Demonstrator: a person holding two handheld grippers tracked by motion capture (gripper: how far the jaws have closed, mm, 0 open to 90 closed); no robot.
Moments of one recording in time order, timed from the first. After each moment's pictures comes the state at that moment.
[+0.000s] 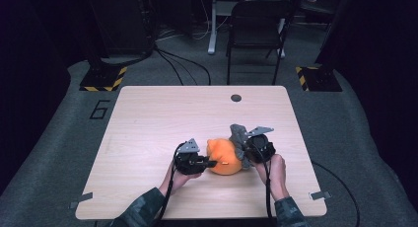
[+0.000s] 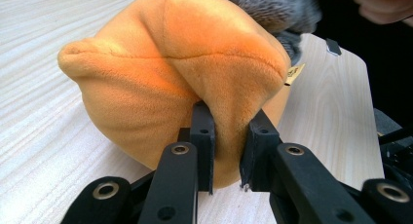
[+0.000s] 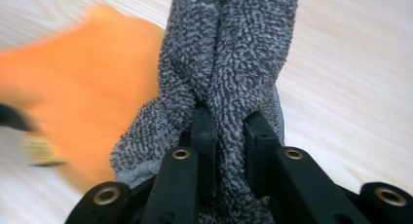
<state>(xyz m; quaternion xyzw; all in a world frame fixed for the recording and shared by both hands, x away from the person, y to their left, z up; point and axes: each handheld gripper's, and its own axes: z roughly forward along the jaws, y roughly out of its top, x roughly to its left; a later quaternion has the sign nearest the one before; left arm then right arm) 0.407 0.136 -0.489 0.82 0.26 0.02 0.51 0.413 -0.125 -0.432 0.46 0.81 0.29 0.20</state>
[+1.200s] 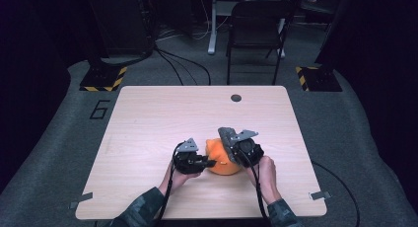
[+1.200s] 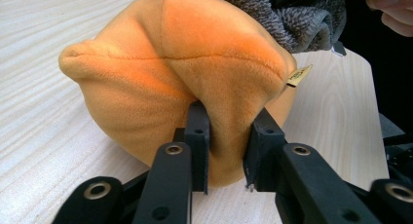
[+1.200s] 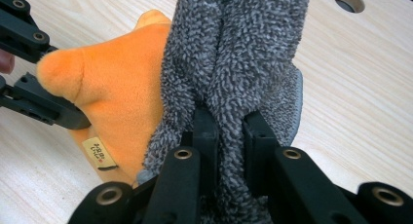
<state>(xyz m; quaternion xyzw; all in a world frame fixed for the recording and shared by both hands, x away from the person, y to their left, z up) 0.411 0.140 -0.492 0.81 0.27 0.02 0.51 0.399 -0.087 -0.427 0.40 0.84 0.29 0.22</state>
